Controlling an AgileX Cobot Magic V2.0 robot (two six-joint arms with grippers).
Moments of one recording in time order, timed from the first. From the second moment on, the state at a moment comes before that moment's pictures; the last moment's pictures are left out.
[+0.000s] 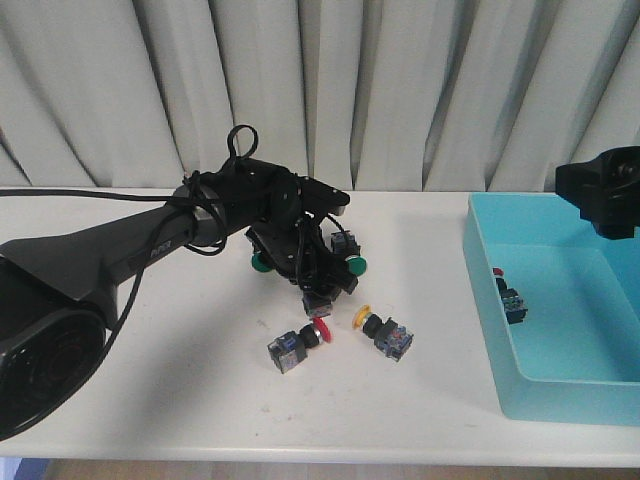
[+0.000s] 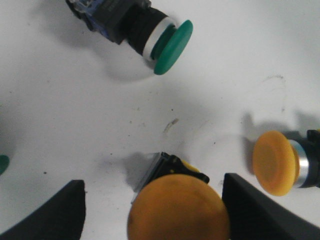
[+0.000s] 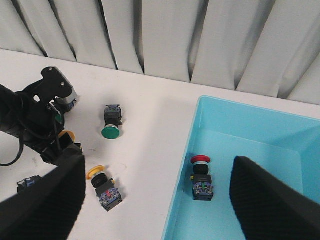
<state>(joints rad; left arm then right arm) -0.52 2.37 -1.99 -0.12 0.88 0.09 0.18 0.97 -1.03 0.01 0.66 -0.04</state>
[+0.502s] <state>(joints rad) -0.52 2.36 -1.99 -0.12 0.89 0.09 0.19 0.97 -1.03 0.01 0.67 -0.07</state>
